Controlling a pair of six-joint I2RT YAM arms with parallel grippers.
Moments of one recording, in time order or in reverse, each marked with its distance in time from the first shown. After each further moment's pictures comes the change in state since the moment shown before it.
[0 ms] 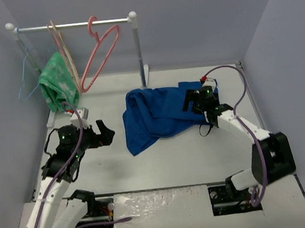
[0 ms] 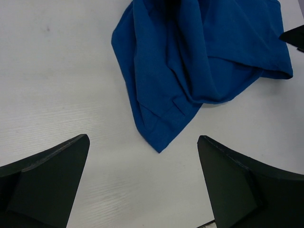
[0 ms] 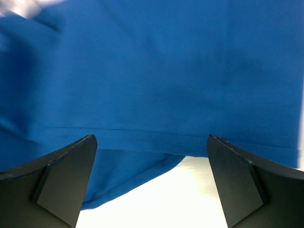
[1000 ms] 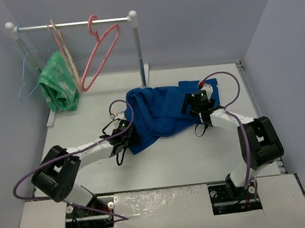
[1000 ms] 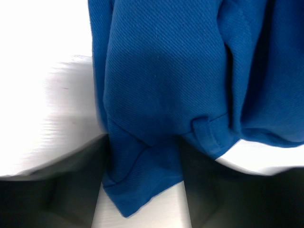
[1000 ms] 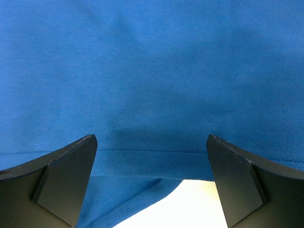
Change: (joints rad) left arm -0.387 0.785 -0.048 0.451 -0.383 -0.456; right arm -0.016 0.176 -0.048 0.143 0.048 0.069
